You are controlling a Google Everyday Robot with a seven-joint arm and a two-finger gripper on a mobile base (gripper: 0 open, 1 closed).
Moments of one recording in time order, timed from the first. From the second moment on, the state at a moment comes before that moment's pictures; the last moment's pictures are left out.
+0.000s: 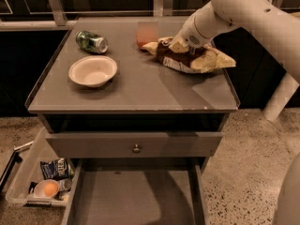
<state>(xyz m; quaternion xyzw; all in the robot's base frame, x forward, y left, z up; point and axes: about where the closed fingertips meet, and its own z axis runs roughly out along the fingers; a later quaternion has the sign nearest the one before) 0.740 -0.111 0.892 -0.51 0.77 0.01 0.39</state>
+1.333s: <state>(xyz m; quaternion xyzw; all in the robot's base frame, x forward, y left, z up) 0.673 -0.141 0.999 -0.49 0.74 0.05 0.46</state>
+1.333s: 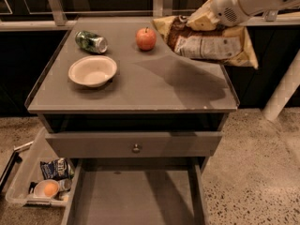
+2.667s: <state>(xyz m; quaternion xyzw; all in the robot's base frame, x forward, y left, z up) 0.564 -0.138 1.020 -0.52 0.69 0.07 0.51</state>
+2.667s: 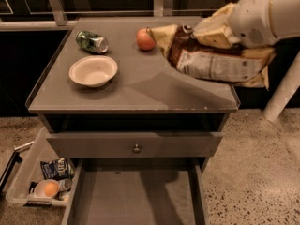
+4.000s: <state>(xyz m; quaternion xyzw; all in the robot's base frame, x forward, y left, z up) 0.373 -0.110 0.937 -0.54 0.62 0.13 0.55</state>
